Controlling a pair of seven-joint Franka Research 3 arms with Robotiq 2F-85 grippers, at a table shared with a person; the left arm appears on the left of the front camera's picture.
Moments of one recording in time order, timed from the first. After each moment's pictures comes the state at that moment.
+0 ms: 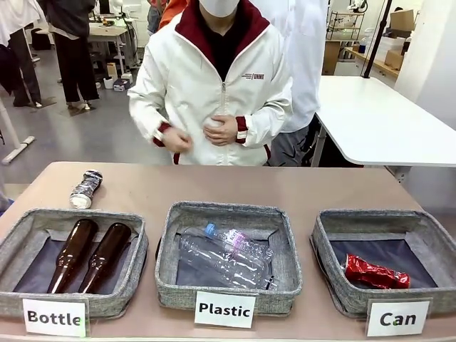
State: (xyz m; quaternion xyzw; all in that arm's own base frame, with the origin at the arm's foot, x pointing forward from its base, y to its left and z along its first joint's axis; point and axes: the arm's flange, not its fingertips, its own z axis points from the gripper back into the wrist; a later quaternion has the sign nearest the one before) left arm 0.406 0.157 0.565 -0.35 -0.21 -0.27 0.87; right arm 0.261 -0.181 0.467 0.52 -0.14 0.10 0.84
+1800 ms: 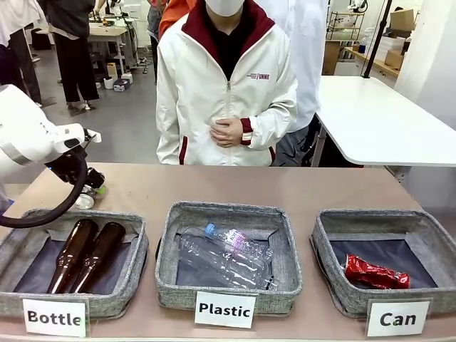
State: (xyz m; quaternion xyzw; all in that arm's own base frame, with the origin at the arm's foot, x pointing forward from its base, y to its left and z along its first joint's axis) left arm 0.591 0.009 0.314 -0.11 -0.17 -0.21 0.96; right arm 0.261 -0.180 0.467 0.52 -0.14 0.10 0.84
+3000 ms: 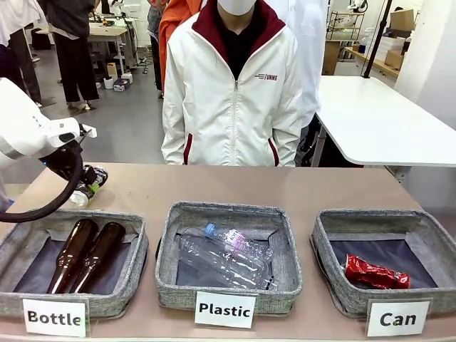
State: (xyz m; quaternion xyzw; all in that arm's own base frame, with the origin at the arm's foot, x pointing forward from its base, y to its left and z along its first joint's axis) left arm 0.587 0.013 0.345 -0.11 -0.17 -0.20 0.96; right arm 0.261 -0.180 0.467 0.52 -0.14 0.10 0.84
